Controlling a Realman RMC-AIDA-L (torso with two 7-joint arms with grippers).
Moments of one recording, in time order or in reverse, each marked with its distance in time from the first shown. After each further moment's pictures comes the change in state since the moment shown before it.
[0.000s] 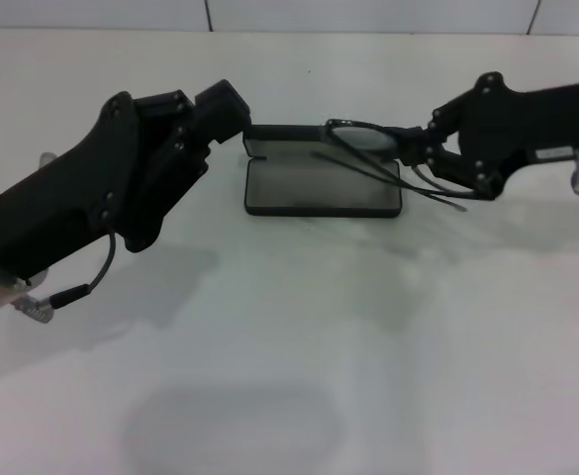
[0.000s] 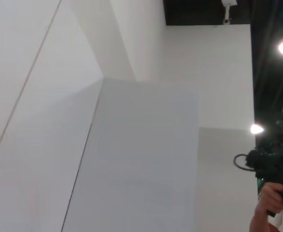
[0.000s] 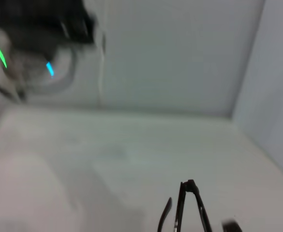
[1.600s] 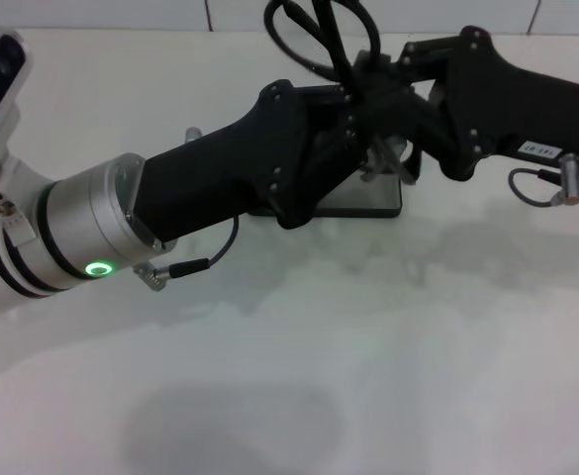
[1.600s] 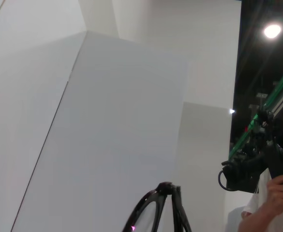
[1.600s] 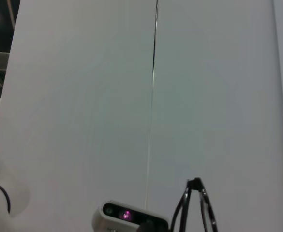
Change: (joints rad) left arm -0.153 -0.068 0.109 -0.009 -0.006 -0.146 -0.052; right arm 0.138 0.006 0.017 0.753 0.682 -0.294 -0.593
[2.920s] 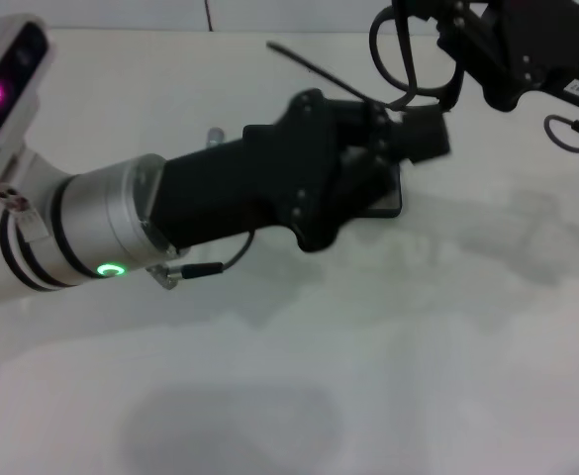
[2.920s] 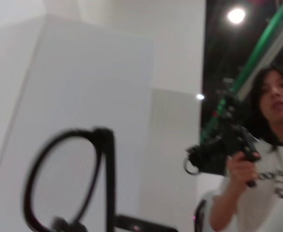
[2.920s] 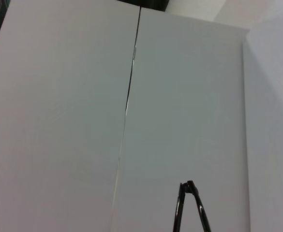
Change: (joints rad) left arm -0.012 -0.004 0.005 0.060 0.056 0.009 0.005; right arm -0.007 -0.003 0.116 -0.017 0.040 -0.026 -0.009
